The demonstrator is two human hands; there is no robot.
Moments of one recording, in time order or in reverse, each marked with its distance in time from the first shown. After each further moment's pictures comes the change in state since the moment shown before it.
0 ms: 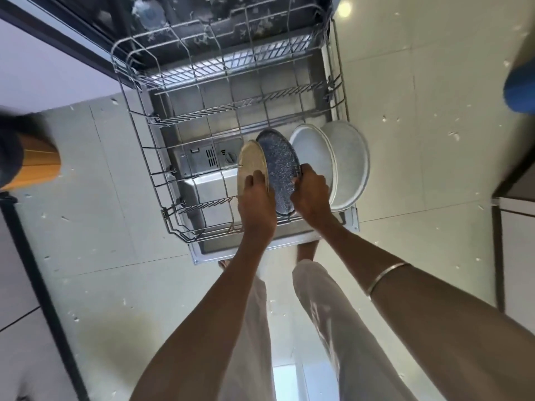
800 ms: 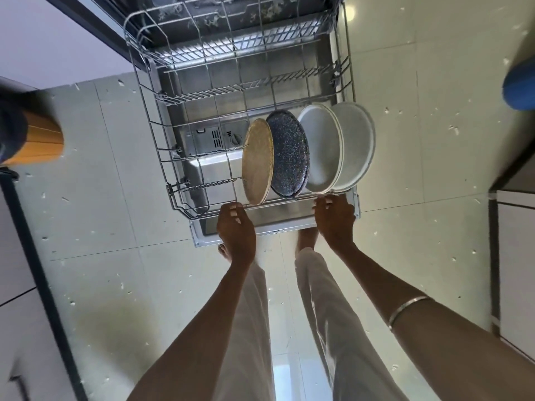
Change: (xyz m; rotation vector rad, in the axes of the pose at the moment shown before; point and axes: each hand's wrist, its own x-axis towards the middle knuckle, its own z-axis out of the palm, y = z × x) left_hand -0.089 -0.085 0.003 -0.408 0.307 -0.370; right_hand -0.075 0.079 0.036 0.243 0.086 0.293
